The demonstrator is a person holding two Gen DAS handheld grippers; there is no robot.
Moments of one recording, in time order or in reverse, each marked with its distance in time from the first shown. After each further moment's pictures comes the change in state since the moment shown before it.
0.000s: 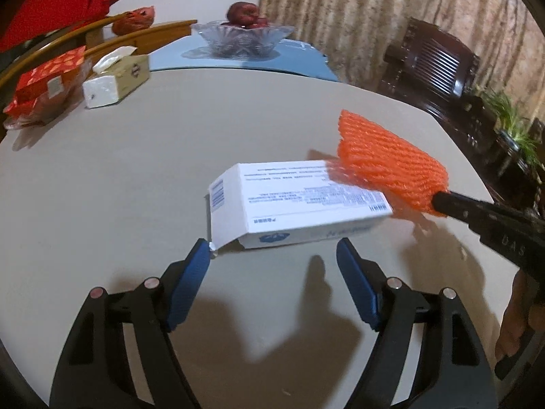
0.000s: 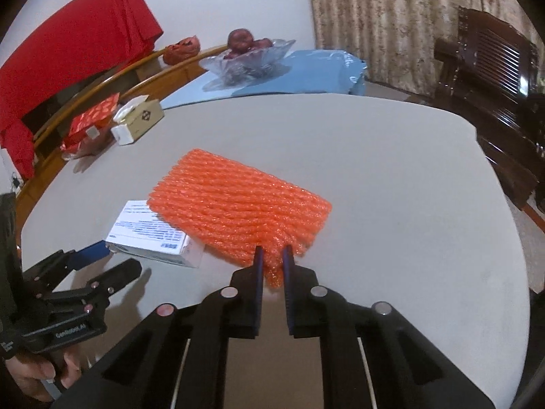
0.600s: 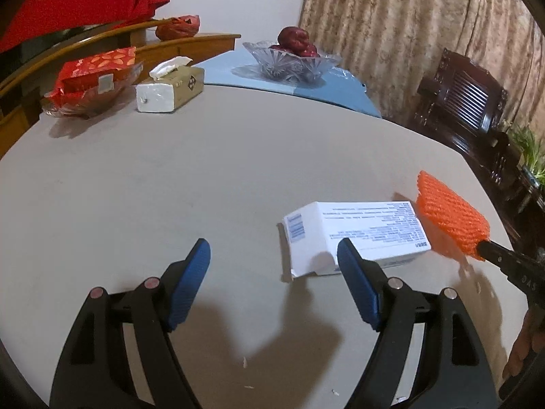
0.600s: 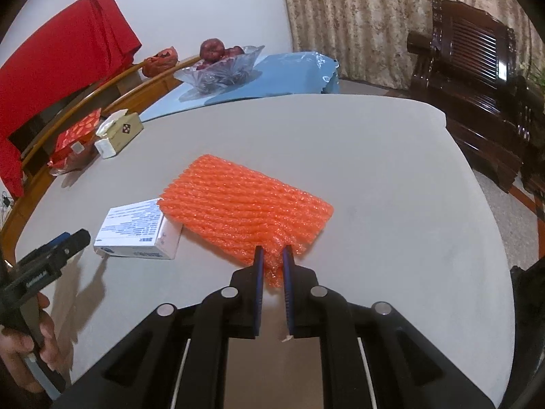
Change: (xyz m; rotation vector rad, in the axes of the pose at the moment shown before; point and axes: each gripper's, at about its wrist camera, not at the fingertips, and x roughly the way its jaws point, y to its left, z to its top) left arm -0.021 0.041 0.011 -0.125 -0.081 0.105; right arm -0.012 -0.022 -0.008 0.068 -0.017 -0.046
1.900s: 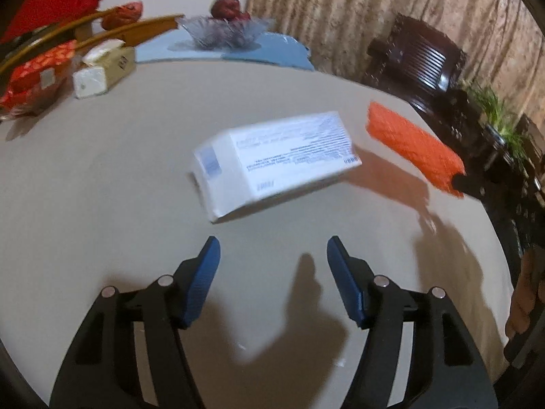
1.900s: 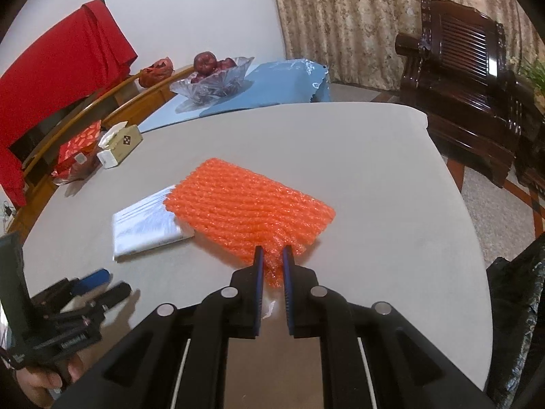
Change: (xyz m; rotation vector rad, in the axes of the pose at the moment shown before) left arm -0.004 -0.050 -0.036 0.112 0.096 -0.159; right arm -0.029 -0.010 -0.003 0.036 -0.025 -0.008
